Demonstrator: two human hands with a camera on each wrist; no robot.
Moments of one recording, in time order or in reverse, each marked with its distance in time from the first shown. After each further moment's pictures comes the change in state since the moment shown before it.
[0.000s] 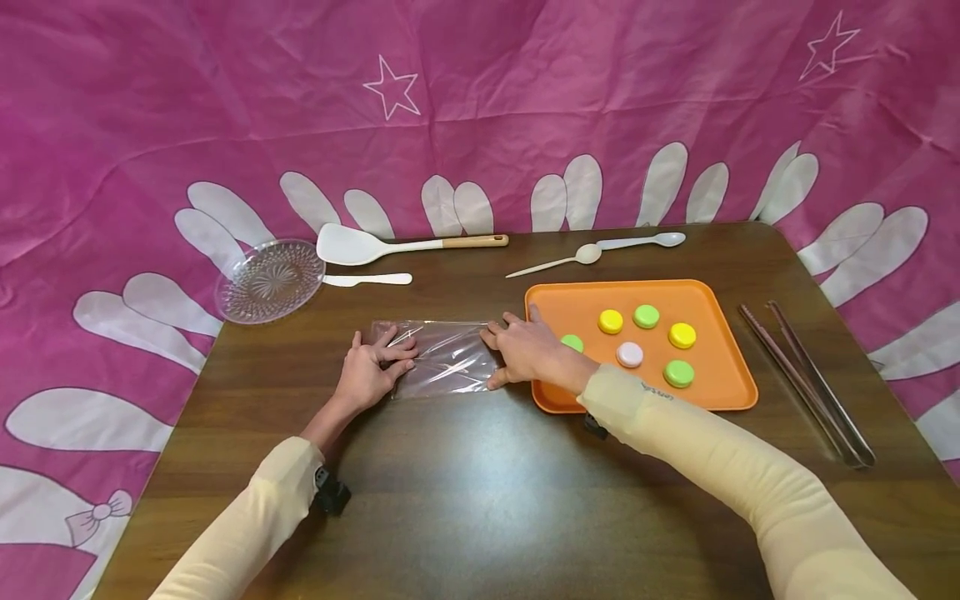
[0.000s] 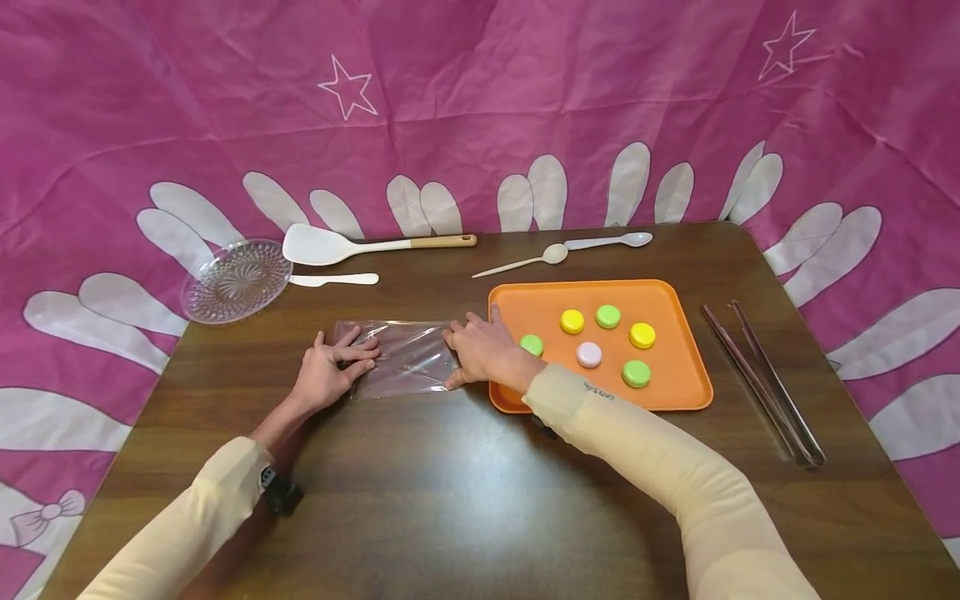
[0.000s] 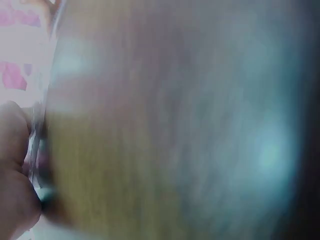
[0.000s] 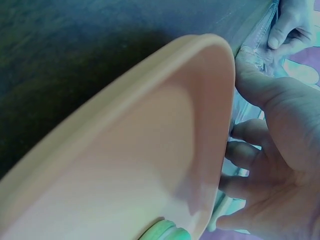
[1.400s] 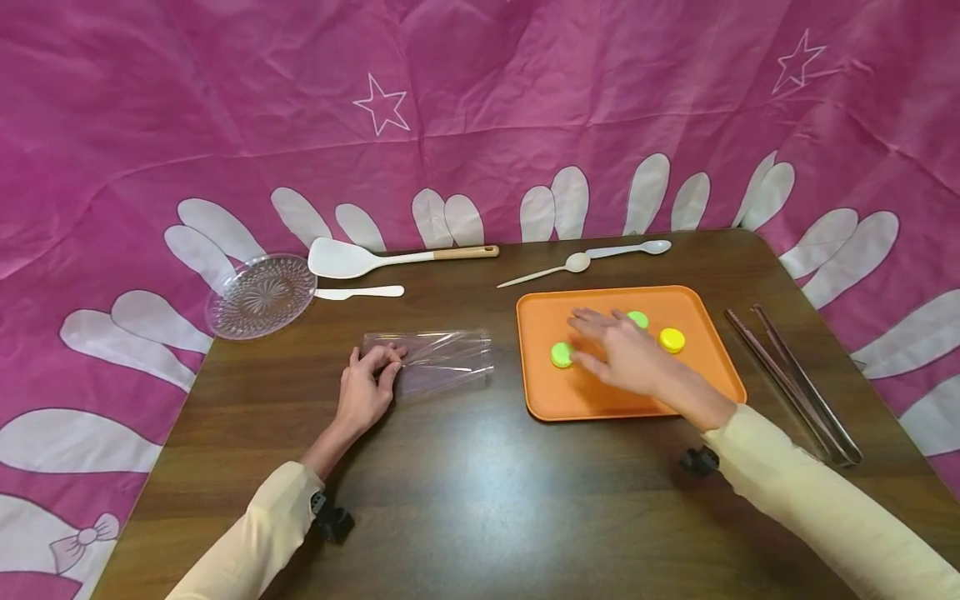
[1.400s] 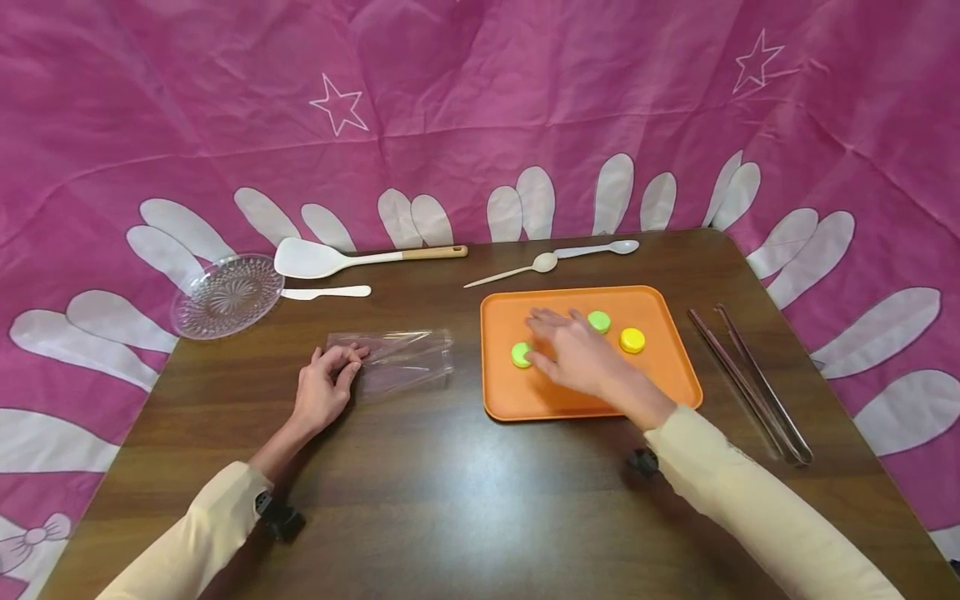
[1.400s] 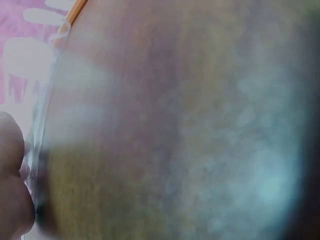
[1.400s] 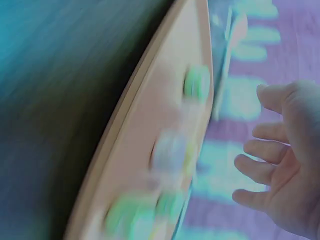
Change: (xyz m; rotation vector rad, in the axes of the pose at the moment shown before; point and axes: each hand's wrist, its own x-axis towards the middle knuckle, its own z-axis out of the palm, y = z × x) left_hand -0.011 0.007 0.013 -0.048 0.238 0.047; right_hand -0.114 0.080 0.006 0.245 0.482 -0.021
